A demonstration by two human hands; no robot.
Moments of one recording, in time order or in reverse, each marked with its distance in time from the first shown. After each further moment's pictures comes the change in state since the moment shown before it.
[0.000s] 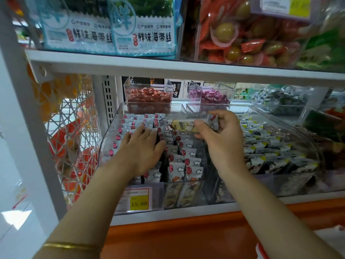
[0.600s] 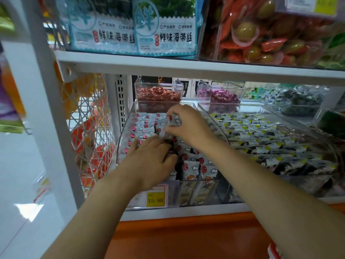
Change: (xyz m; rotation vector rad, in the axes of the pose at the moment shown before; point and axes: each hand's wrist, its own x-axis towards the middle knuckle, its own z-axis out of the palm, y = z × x) left_hand -0.039 0.001 -0.016 0.017 -0.028 0.112; right_hand 0.039 0.007 0.070 -0.595 -0.561 -0.280
